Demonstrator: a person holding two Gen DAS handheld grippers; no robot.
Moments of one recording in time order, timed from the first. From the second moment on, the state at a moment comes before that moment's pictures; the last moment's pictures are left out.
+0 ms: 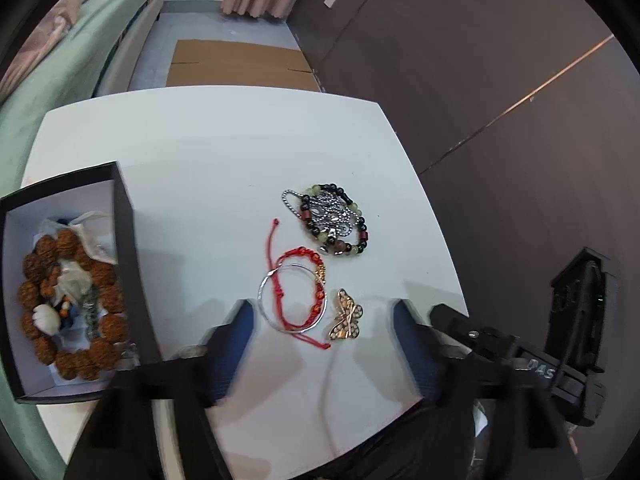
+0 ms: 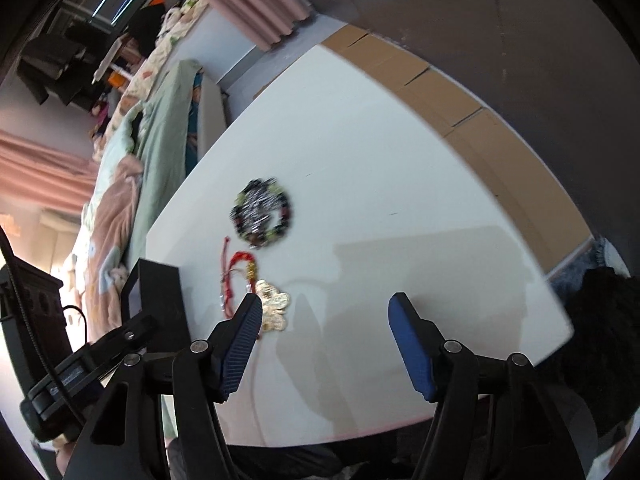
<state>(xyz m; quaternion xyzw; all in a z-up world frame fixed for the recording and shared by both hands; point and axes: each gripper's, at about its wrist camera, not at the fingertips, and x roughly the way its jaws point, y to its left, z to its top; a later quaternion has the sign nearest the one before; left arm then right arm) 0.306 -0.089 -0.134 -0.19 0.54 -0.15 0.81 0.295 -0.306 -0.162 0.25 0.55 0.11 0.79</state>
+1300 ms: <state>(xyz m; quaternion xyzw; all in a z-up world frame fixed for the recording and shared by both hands) 0.311 -0.075 -0.129 -0.13 0.53 -0.07 0.84 0.306 -0.274 -0.164 0.21 0.56 0.15 0.79</state>
